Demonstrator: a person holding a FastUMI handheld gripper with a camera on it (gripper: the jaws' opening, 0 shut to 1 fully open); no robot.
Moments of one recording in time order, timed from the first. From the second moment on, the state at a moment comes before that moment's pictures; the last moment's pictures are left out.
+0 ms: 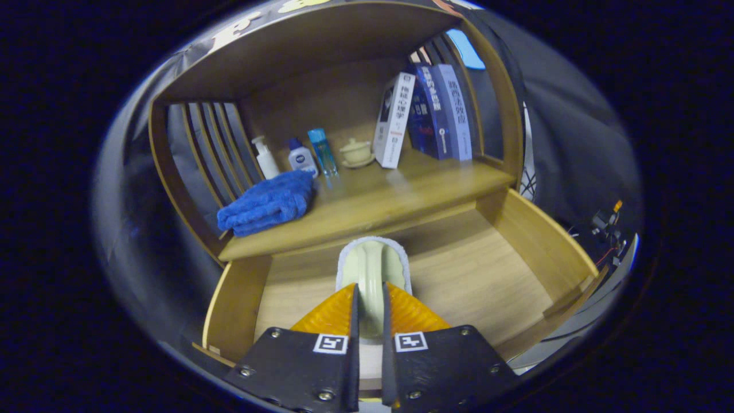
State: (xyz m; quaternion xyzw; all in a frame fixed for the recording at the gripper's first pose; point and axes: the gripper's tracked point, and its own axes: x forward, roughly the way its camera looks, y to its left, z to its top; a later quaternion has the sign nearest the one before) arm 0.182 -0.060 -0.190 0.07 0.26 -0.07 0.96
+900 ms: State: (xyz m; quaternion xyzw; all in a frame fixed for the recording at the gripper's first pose) arm 0.337 -0.058 -0.162 0.02 0.16 -0.06 0.98
